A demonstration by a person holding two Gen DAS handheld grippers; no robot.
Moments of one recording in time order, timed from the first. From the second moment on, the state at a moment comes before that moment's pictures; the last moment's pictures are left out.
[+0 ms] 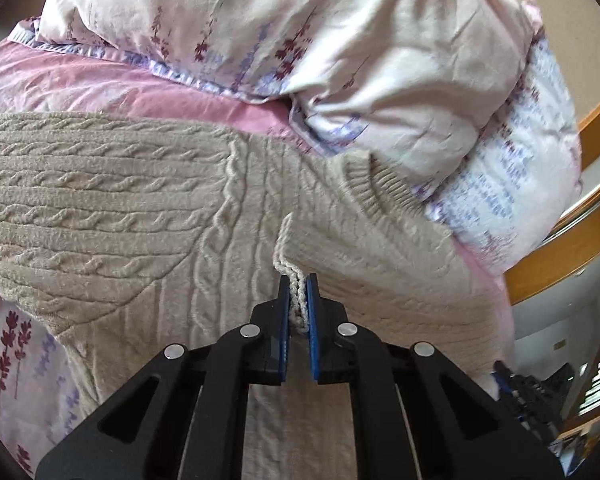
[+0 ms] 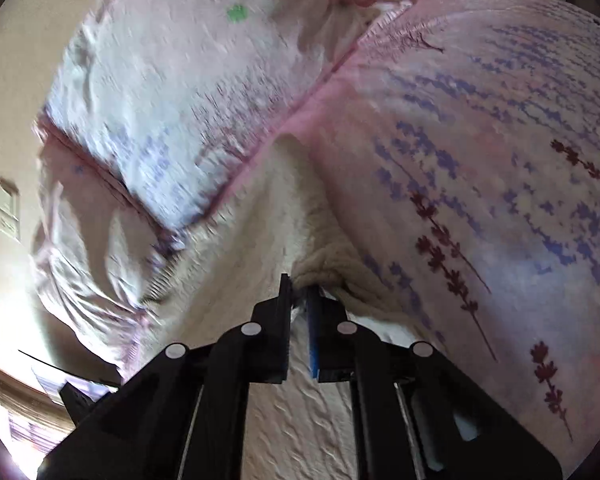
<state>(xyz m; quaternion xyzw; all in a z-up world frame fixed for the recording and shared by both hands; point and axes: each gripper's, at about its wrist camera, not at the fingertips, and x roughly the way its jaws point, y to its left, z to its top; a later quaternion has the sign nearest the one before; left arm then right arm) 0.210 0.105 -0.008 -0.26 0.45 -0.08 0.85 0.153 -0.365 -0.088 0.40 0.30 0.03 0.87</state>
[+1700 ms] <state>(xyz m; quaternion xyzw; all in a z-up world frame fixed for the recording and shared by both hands) 0.121 0.323 0.027 -0.49 0.27 0.09 0.82 0.159 -0.186 -0.017 0.10 0.33 0.13 0.93</state>
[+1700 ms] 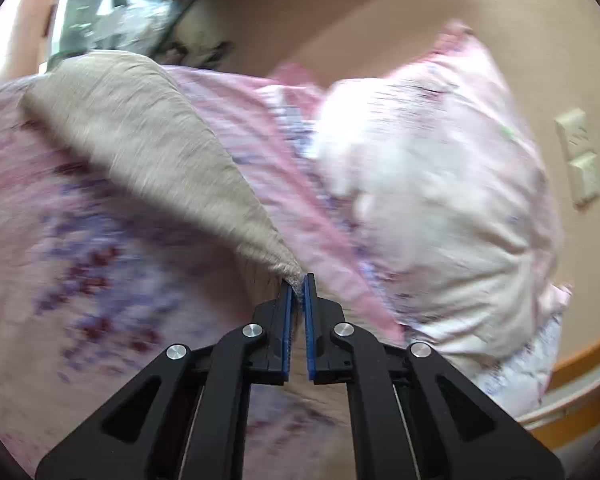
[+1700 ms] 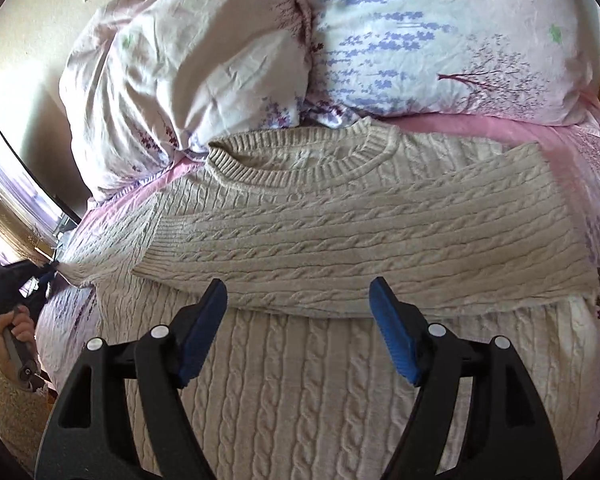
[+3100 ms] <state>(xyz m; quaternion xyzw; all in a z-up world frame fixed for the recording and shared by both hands) 0.171 0.235 -0.017 -0.47 0.40 0.03 0.78 0.147 -0.182 -0.012 0.09 0.31 0.17 0.93</state>
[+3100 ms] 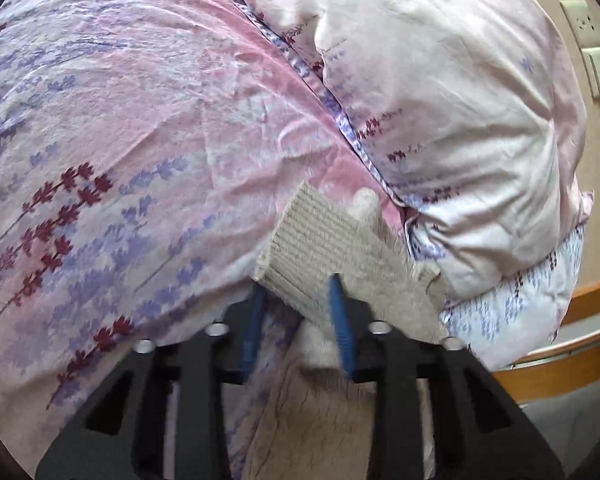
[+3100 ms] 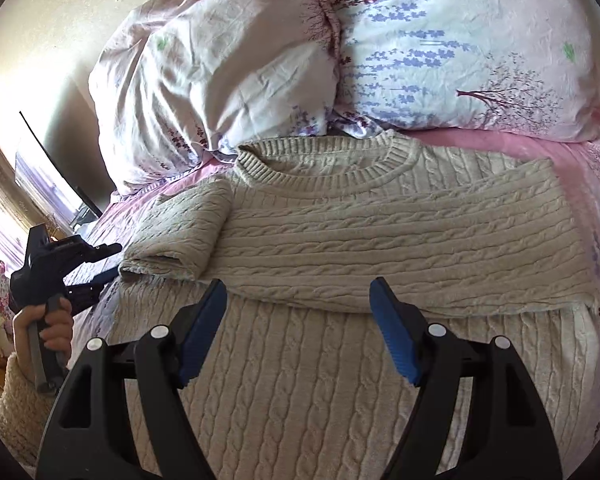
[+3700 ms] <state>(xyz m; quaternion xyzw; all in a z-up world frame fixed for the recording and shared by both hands) 0.216 0.015 0.044 -0.37 0.40 -0.29 0.78 0.167 -0.252 -0.021 0.22 0.30 0.17 0.91</state>
